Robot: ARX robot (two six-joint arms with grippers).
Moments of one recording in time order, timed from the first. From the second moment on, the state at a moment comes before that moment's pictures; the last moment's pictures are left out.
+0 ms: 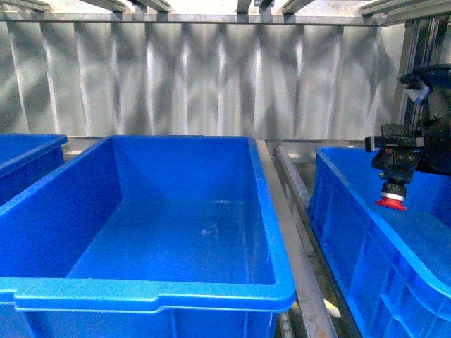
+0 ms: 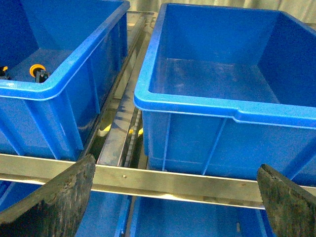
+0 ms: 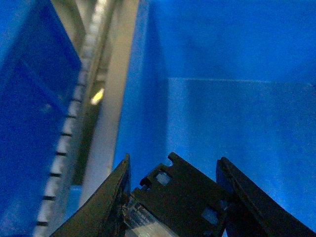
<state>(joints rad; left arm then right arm) 0.00 0.01 0.02 0.00 0.00 -0.01 -0.08 1.73 1.37 0.02 0.03 0.01</state>
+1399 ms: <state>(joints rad) 0.00 0.01 0.02 0.00 0.00 -0.01 -0.27 2.04 1.54 0.16 -0.05 -0.18</state>
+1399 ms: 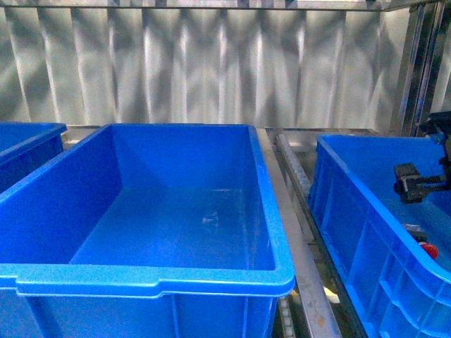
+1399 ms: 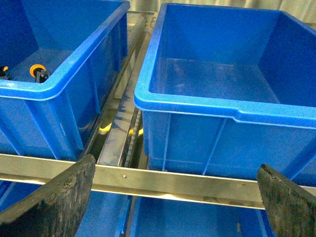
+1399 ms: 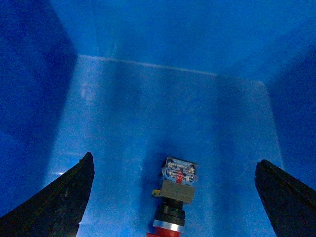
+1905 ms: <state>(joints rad) 0.00 0.01 0.02 0.00 0.00 -0.01 -0.41 1.50 1.01 0.36 -0.37 0.00</state>
